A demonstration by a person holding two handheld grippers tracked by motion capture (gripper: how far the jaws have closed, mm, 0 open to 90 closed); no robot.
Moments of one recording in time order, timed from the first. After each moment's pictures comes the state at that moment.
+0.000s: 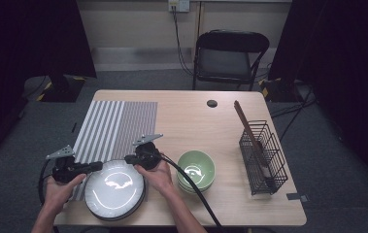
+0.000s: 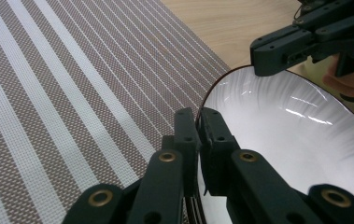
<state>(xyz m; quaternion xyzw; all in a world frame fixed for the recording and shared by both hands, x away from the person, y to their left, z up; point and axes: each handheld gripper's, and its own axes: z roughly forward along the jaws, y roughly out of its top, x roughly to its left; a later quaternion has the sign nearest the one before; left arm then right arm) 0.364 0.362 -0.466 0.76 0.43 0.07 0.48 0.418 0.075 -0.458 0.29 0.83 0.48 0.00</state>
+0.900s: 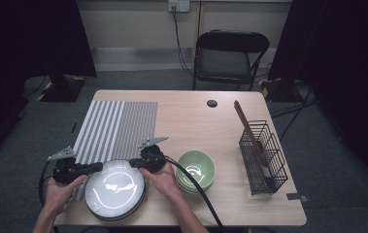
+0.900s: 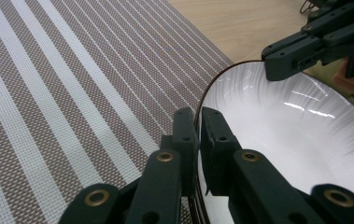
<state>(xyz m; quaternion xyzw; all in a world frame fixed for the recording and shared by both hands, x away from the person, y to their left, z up) 0.361 0.356 -0.469 0.77 0.43 0.07 0.47 0.413 0.061 -0.467 0.30 0.83 0.48 -0.01</state>
